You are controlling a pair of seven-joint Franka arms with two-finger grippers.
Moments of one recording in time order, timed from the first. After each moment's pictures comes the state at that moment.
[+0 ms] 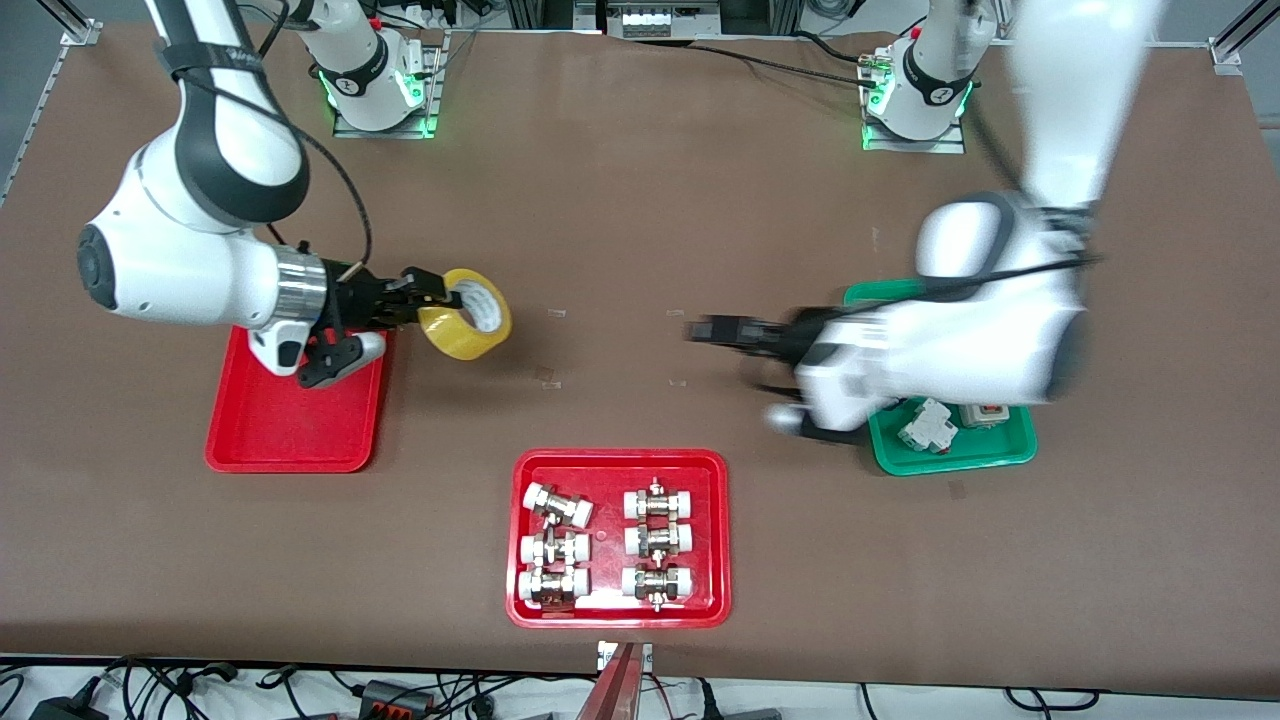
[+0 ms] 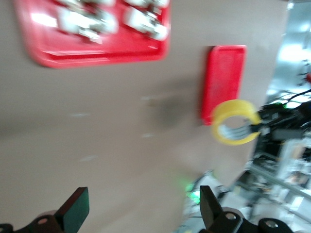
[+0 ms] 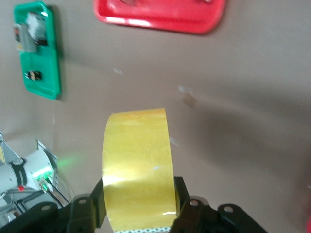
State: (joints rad) left arm -0.07 0.59 -0.25 -1.15 -0.58 1.62 -0.11; right arm 0.17 0.27 0.01 -1.77 0.61 1.80 -0.27
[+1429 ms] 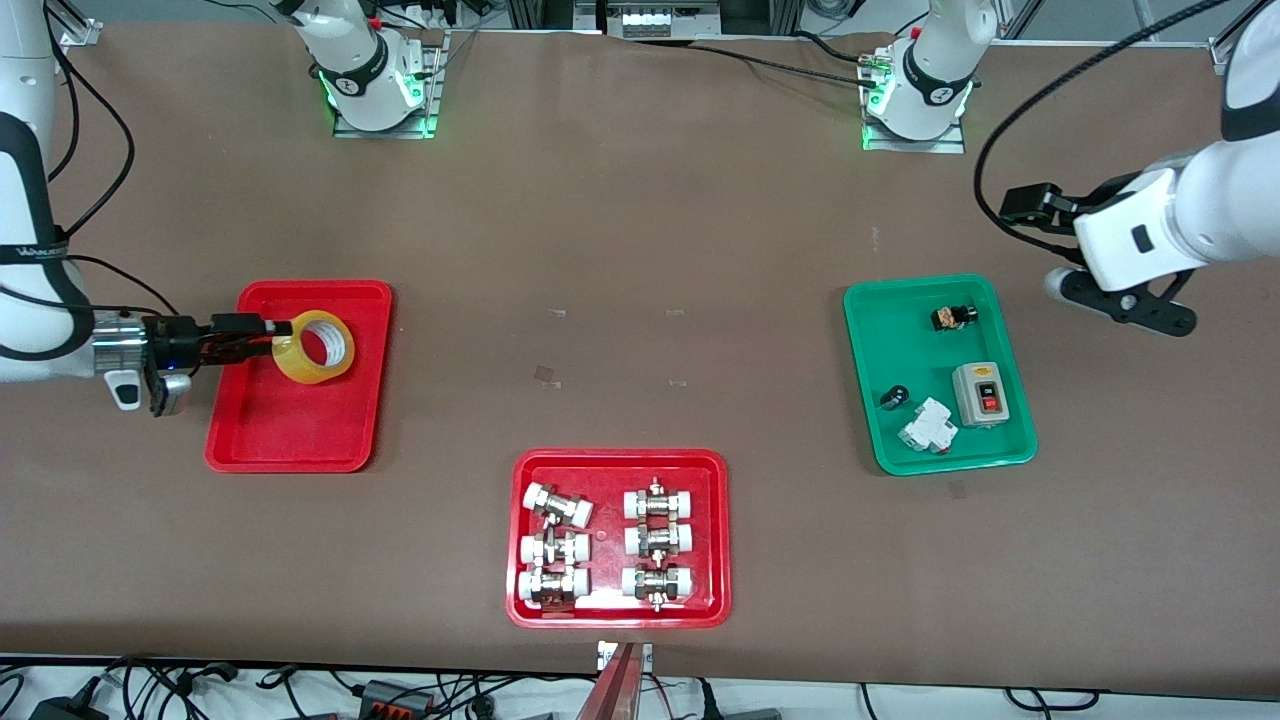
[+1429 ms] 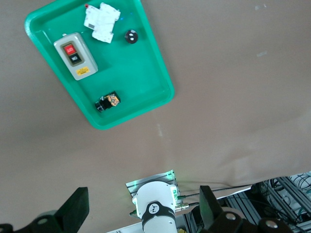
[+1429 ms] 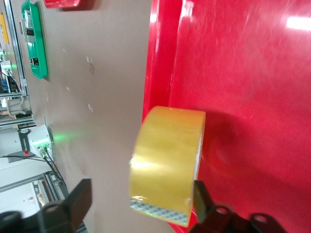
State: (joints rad) left arm 0.11 0.30 -0.26 -1.23 -0.03 1.12 0.11; right arm -0.35 0.60 0.01 -1.69 0.61 1.65 -0.85
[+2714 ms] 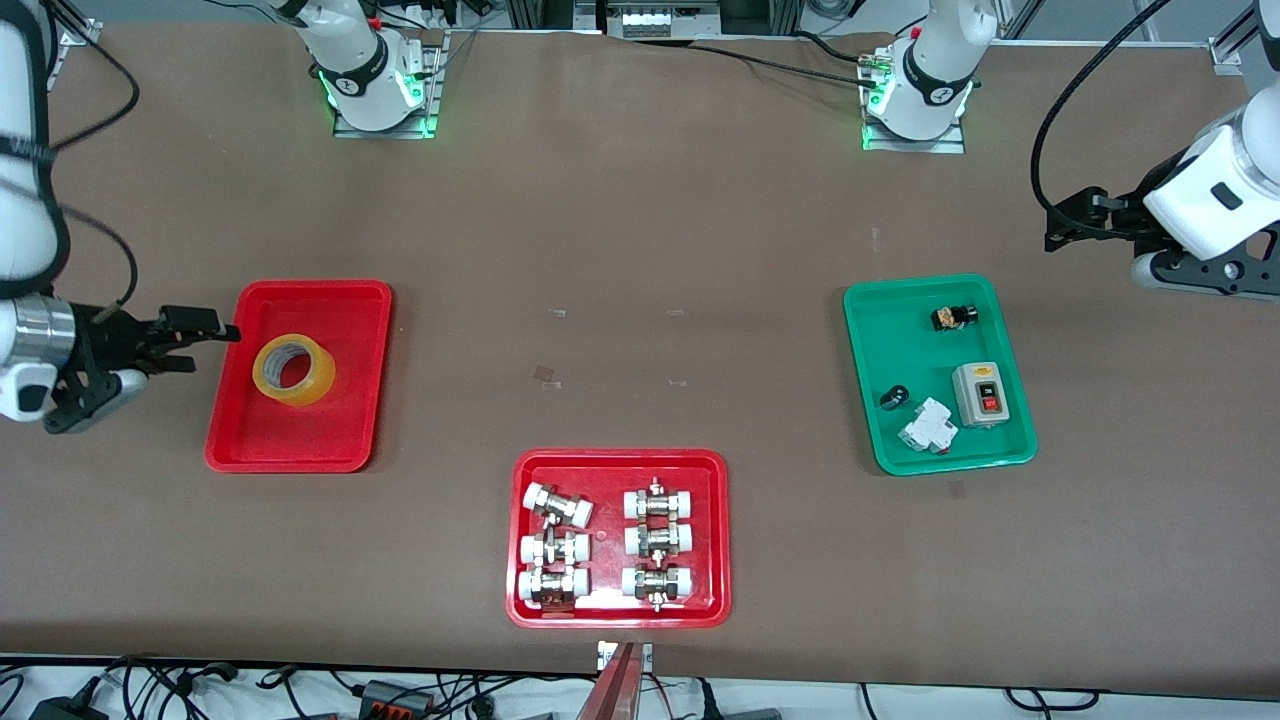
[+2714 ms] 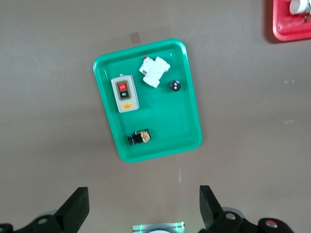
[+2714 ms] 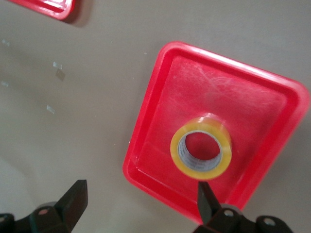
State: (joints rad) left arm -0.06 0.09 0.00 -1.47 -0.01 1.44 0.02; right arm -0.16 0.35 0.03 -1.54 0.23 1.65 -0.52
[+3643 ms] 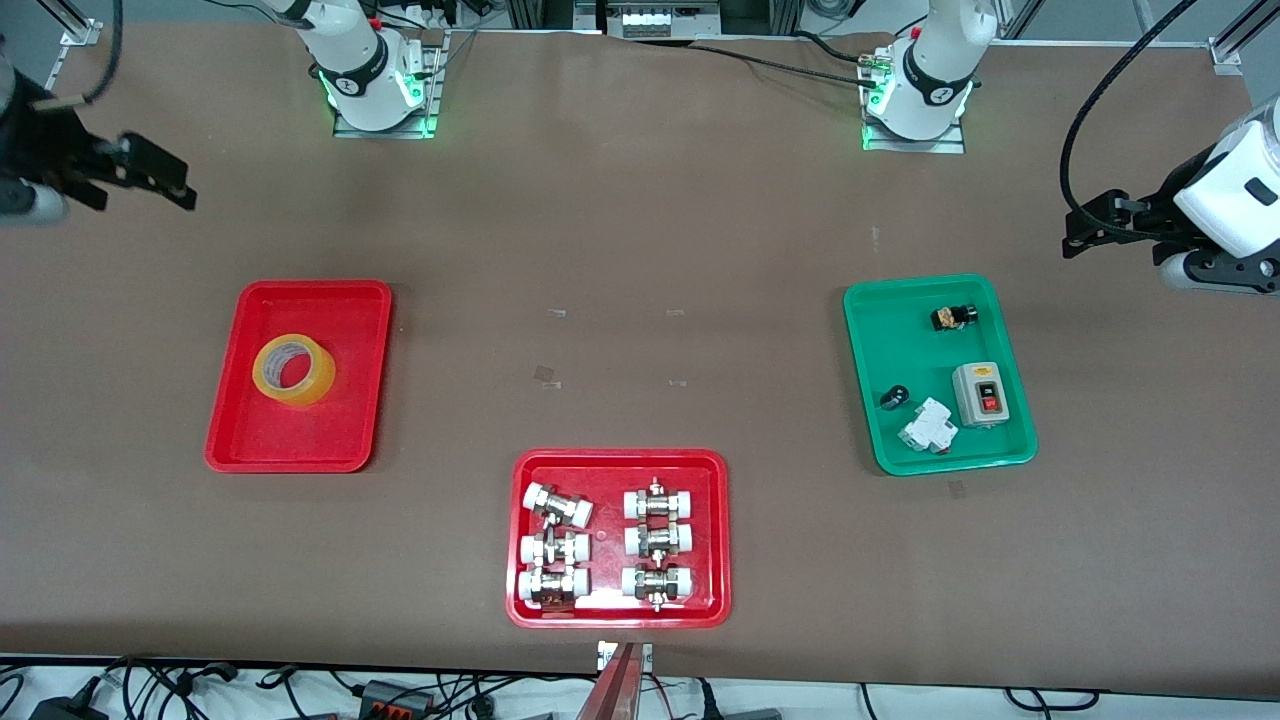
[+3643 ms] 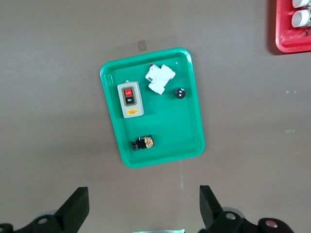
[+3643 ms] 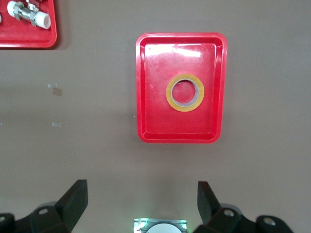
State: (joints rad) left arm -0.04 0.09 -0.01 -1.47 -0.01 1.45 0.02; right arm 0.01 -0.06 0.03 -1.56 0.02 1.44 0.06
